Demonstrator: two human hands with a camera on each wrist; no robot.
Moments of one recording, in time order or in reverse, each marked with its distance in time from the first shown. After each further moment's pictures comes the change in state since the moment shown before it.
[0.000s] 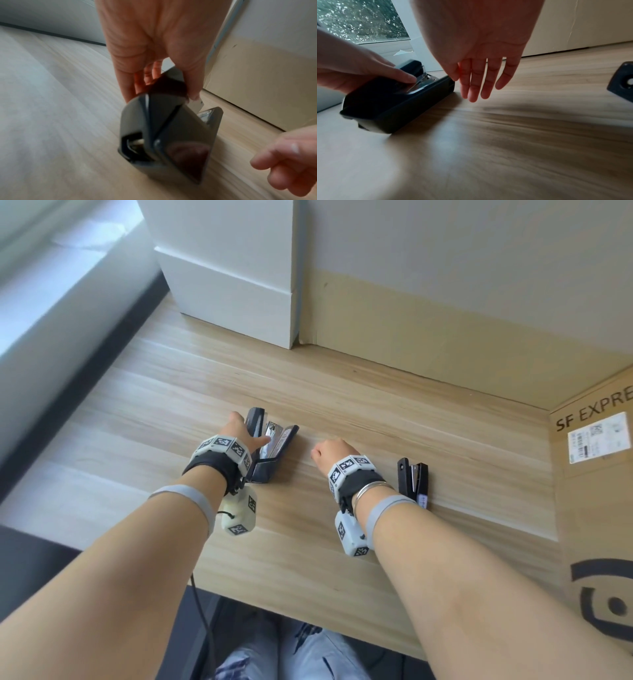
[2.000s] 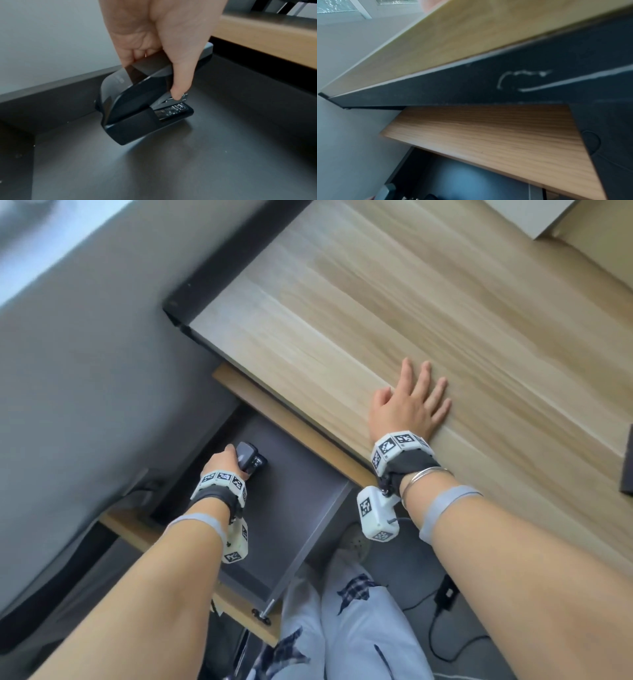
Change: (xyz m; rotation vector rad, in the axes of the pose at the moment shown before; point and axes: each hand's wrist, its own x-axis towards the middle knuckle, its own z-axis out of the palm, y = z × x) left_hand -0.047 -0.441 0.060 0.051 -0.103 -0.379; right_hand -0.036 -0.216 0.202 -0.006 0.599 0.170
